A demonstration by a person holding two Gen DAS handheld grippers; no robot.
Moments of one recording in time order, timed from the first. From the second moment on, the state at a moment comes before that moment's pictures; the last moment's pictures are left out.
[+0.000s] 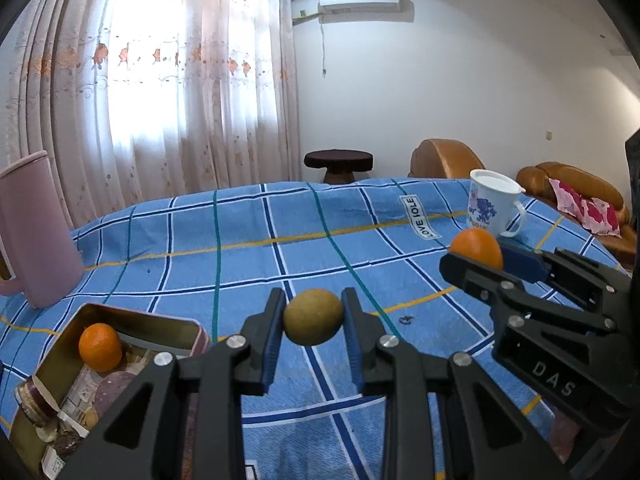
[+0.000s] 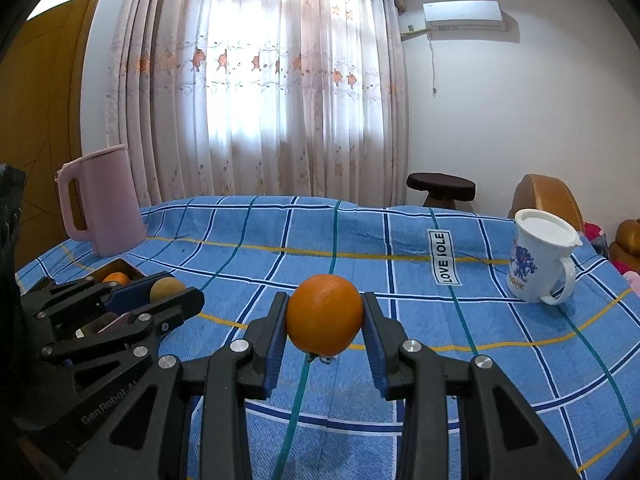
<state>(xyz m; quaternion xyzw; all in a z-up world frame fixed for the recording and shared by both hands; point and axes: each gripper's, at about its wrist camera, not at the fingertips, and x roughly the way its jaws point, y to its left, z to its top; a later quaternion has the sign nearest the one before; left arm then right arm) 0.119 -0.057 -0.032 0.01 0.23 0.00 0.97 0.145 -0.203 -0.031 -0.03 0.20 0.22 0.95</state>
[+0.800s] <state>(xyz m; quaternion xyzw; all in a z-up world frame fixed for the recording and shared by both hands) 0.094 -0.056 -0.025 0.02 0.17 0.02 0.99 0.120 -0.209 -0.025 -0.03 0.15 0.21 0.97</state>
